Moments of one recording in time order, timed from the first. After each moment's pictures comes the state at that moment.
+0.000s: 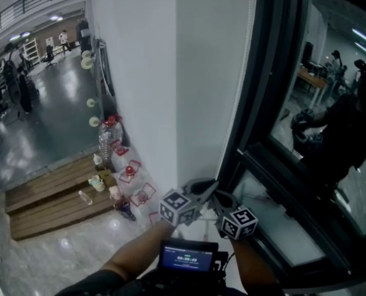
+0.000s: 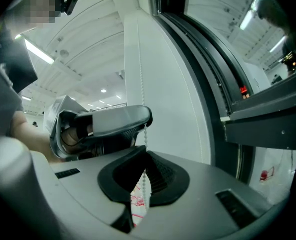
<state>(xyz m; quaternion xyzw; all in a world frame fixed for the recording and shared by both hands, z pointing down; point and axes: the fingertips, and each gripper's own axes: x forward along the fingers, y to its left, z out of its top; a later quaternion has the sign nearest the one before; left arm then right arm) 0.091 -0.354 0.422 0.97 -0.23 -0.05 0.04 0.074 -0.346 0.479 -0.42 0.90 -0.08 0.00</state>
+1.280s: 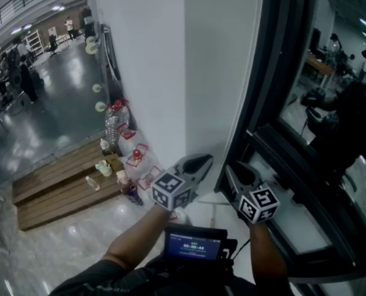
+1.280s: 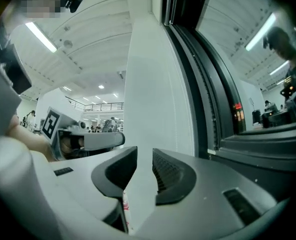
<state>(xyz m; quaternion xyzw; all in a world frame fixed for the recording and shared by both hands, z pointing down) 0.037 -0.355 0.402 0.95 -0.30 -0.04 0.02 0.099 -0.338 0.416 -0.47 0.88 -0.02 -0.01</state>
